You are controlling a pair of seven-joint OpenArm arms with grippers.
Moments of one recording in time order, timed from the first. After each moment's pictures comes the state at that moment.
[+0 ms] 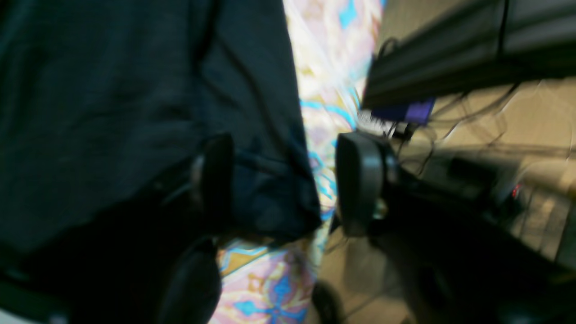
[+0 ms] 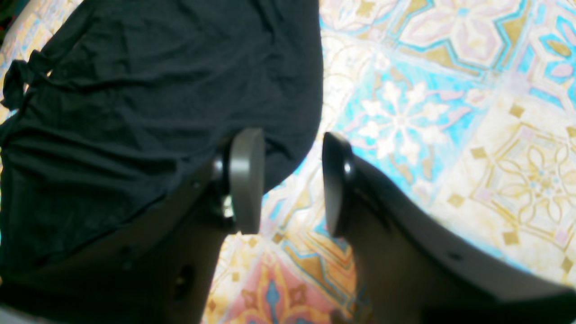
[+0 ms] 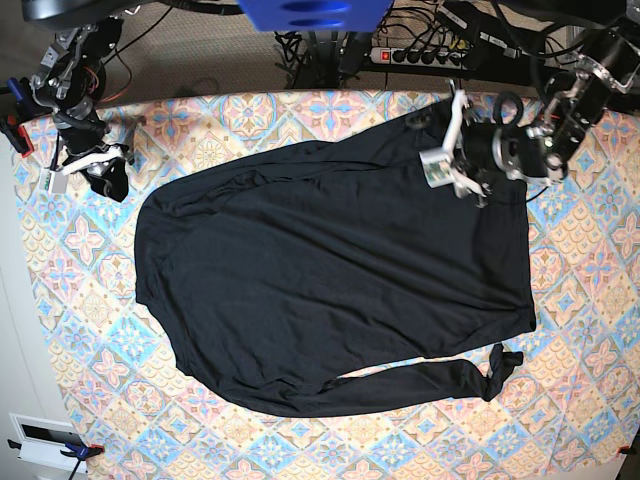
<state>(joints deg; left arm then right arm) 6.5 -47.9 21.4 111.1 -44.6 -38.4 53.4 -20.4 9.0 40.1 99.5 45.7 25.1 -46.0</state>
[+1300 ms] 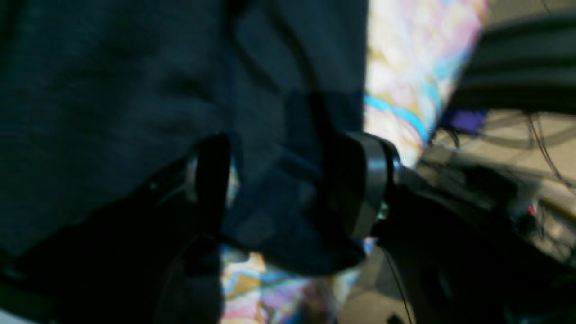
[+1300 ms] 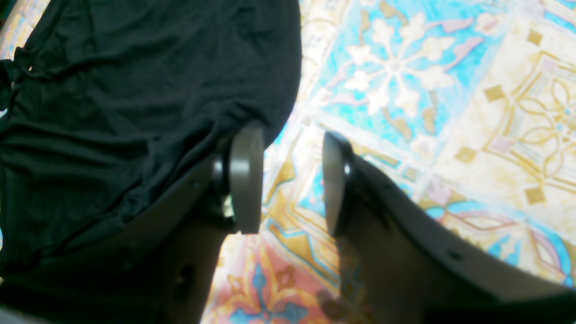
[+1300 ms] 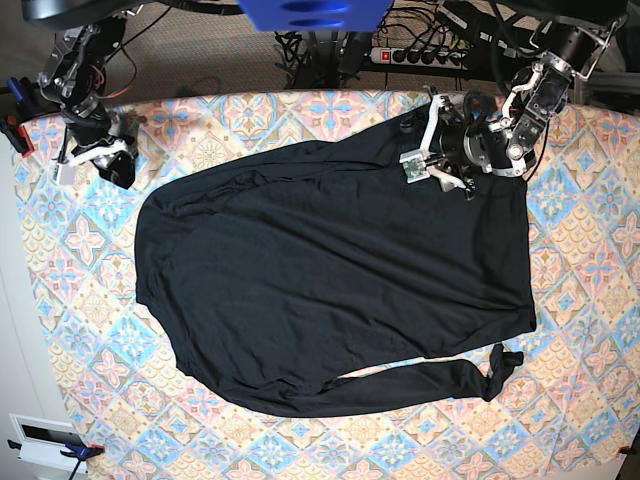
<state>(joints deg) 6.9 -35.9 22.7 103.2 -25.9 -38.2 55.2 -20.2 8.8 39.7 94.2 45.6 25.1 -46.1</state>
